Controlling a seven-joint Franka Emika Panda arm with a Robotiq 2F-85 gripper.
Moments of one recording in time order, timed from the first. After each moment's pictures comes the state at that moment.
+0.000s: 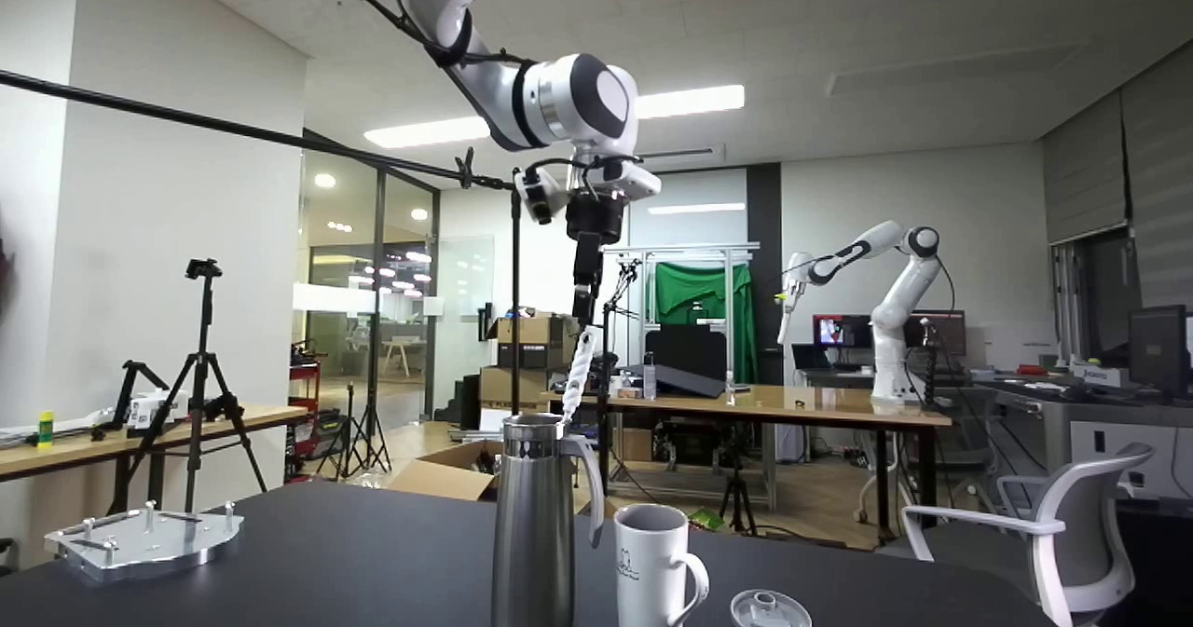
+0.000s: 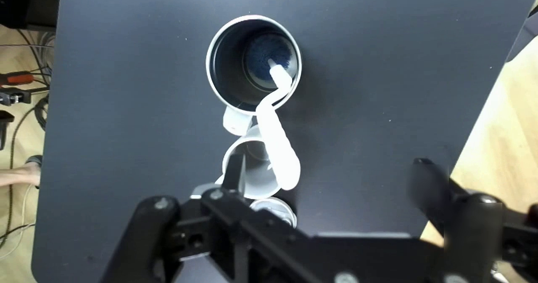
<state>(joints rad) -0.03 0.50 -0.08 -1.35 0.10 1.74 1.06</state>
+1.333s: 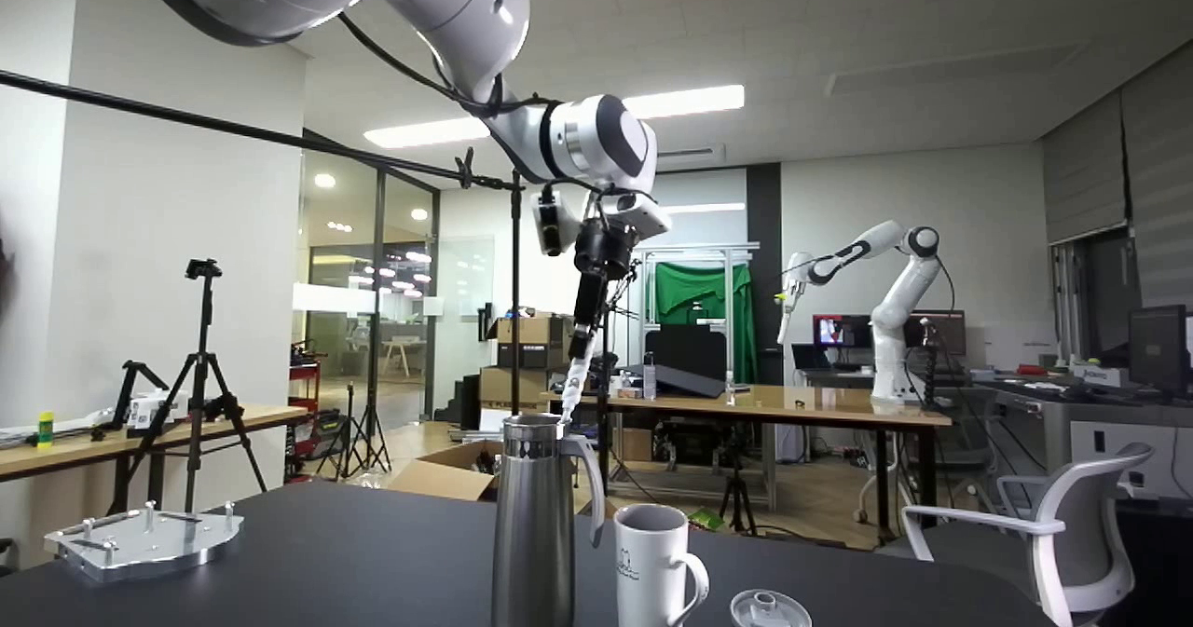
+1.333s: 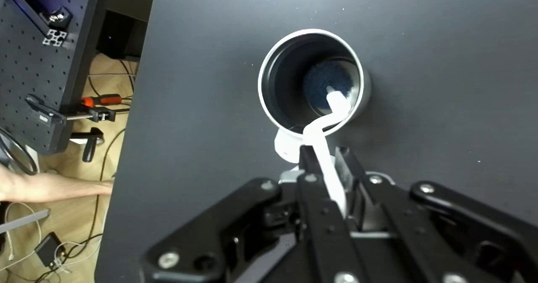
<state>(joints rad) -0.03 0.72 -0.10 -1.06 0.10 1.42 1.05</state>
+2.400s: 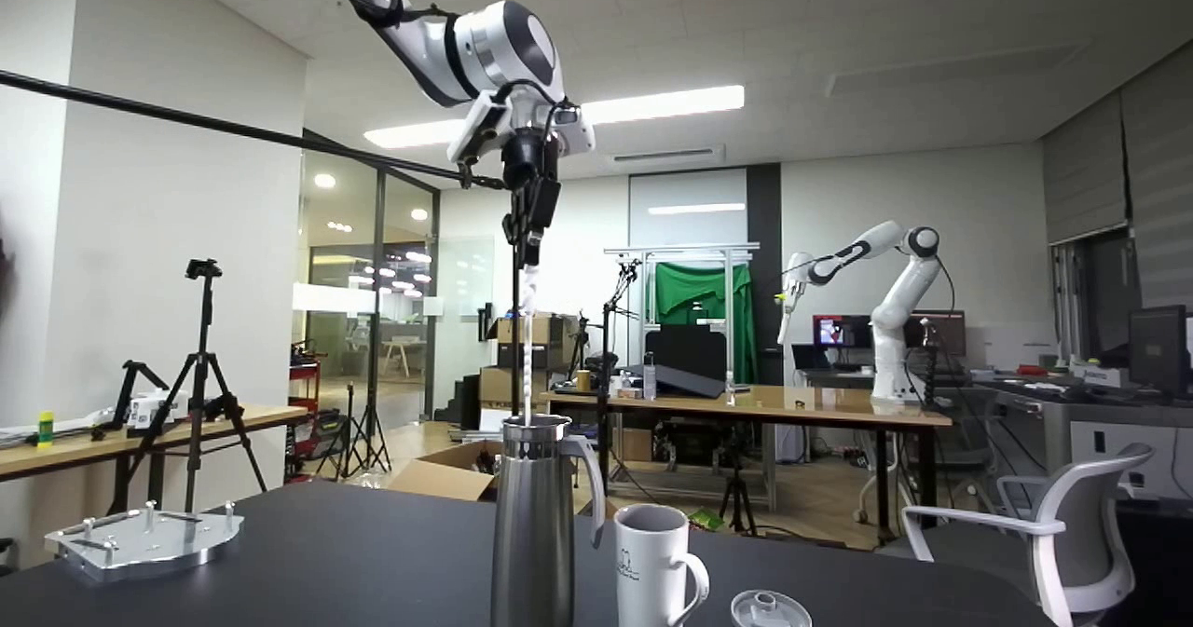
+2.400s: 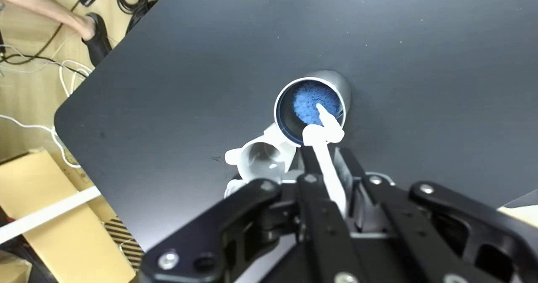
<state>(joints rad) 0.12 0.43 -0.06 -1.23 -0.09 1.43 0.63</state>
